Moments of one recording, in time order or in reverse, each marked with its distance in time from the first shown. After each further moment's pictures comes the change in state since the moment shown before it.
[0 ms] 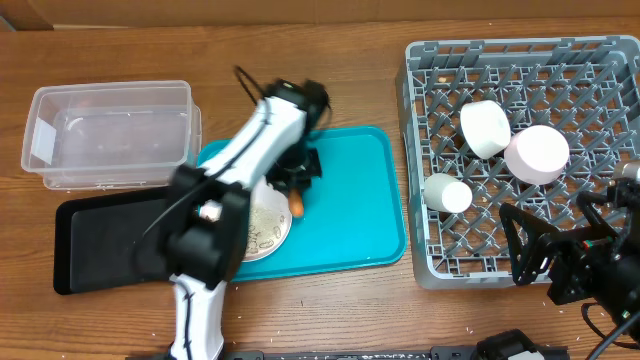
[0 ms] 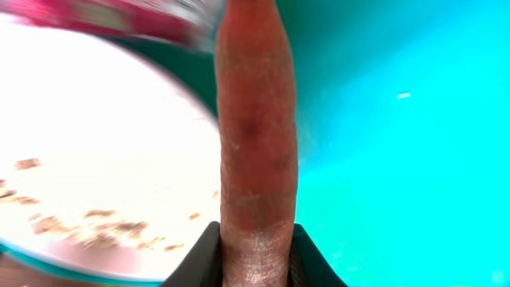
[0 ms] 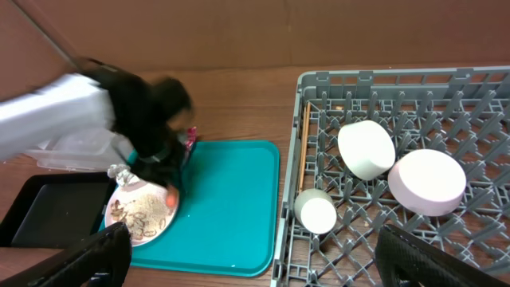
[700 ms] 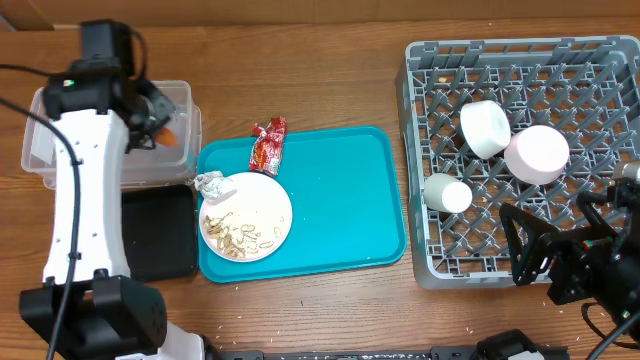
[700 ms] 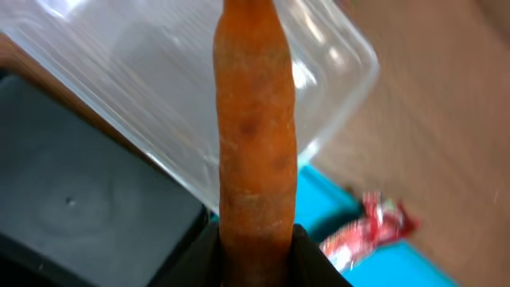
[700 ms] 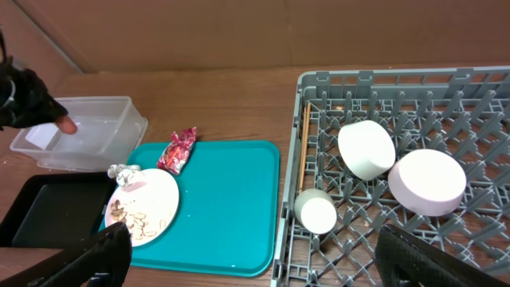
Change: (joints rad) left arm 0.541 -0.375 0.002 0.189 -0.158 -0.080; right arm 0.000 0.000 0.000 -0.001 0.000 0.000
